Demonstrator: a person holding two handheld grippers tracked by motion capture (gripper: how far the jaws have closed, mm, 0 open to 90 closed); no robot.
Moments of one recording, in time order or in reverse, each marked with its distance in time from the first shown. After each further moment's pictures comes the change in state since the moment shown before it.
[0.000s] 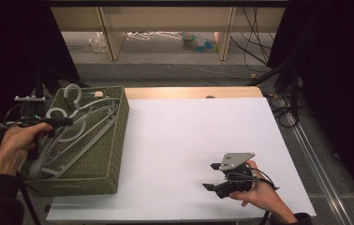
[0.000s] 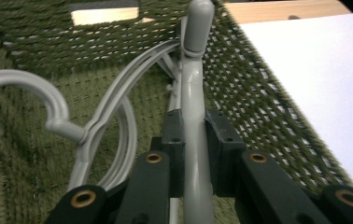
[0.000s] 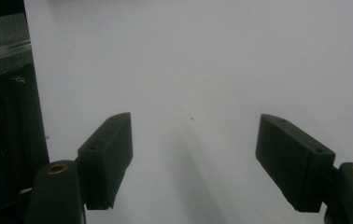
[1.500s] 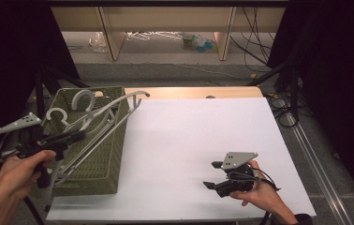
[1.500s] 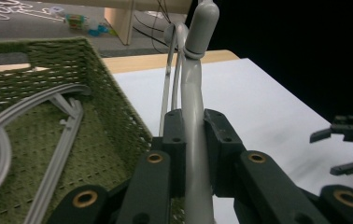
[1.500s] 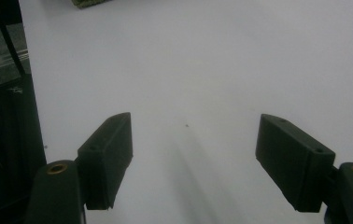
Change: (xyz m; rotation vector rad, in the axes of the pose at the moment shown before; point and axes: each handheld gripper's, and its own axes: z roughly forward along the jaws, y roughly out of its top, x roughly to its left) left arm -0.095 -0.038 -0.062 -0.265 -0.211 0.038; right arm 0.000 0.001 -0.005 -0.032 -0.020 0.015
